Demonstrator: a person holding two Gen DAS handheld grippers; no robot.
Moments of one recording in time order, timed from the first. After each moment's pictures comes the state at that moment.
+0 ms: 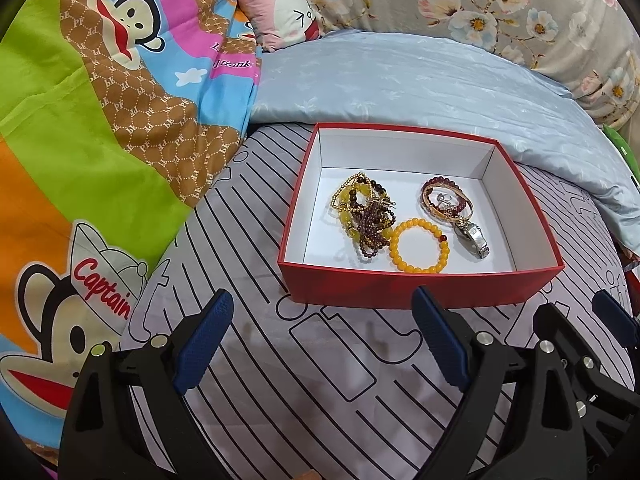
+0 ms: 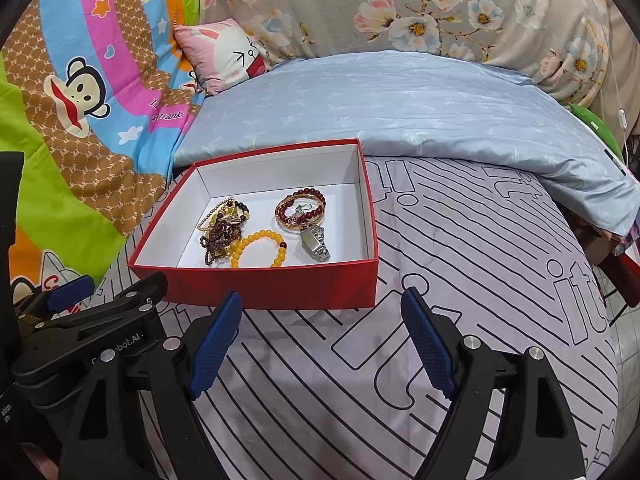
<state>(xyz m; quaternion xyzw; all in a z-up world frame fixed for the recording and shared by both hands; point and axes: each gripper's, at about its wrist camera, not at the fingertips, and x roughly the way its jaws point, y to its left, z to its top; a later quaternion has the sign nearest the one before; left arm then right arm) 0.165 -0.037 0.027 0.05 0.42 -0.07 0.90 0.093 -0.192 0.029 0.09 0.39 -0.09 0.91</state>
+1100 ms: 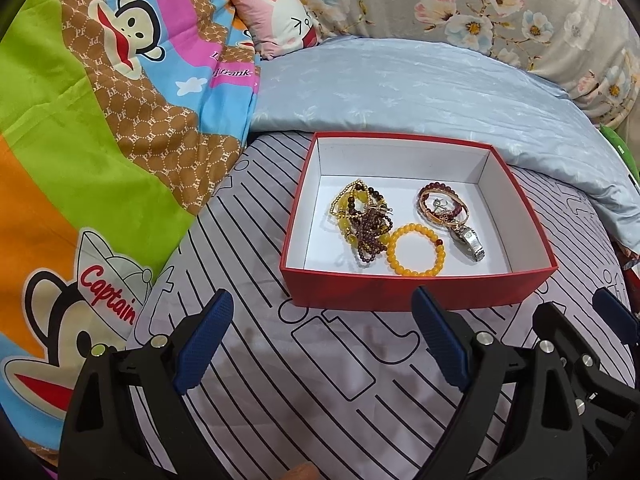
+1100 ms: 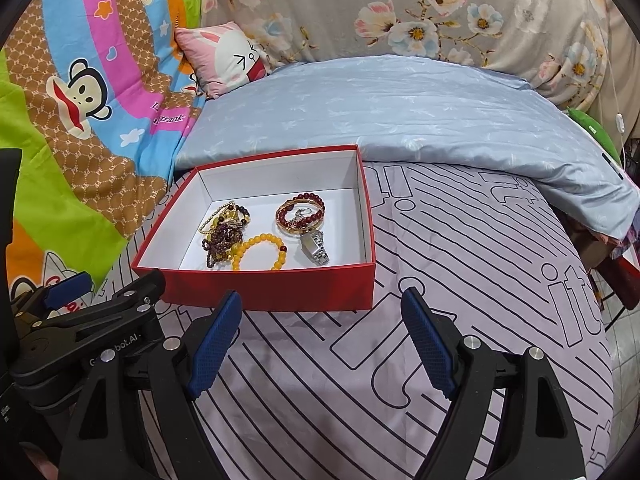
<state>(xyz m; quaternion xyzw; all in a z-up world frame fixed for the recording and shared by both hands) 0.160 -0.037 0.035 0.06 0.41 -0.07 0.91 0.089 -0.194 0.038 0.09 0.38 -0.09 0.92</state>
